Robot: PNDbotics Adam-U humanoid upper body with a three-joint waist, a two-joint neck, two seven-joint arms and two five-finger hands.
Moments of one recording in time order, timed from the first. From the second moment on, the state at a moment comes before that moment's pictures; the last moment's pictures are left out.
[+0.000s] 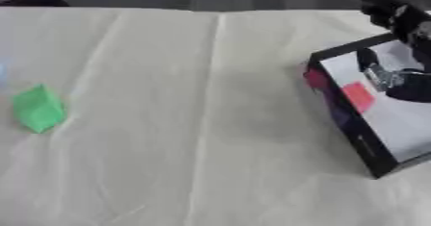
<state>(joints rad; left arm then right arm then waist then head) -0.54 0.81 -0.14 -1.65 -0.29 0.60 -0.08 -0.03 -0.92 -0.10 -1.98 -0.20 -0.29 0.06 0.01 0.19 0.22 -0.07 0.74</state>
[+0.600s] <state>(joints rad) -0.68 0.89 -0.20 -1.47 -0.37 0.47 -0.64 -0.03 -0.93 -0.11 -1.98 -0.19 -0.32 0.05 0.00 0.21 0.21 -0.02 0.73</state>
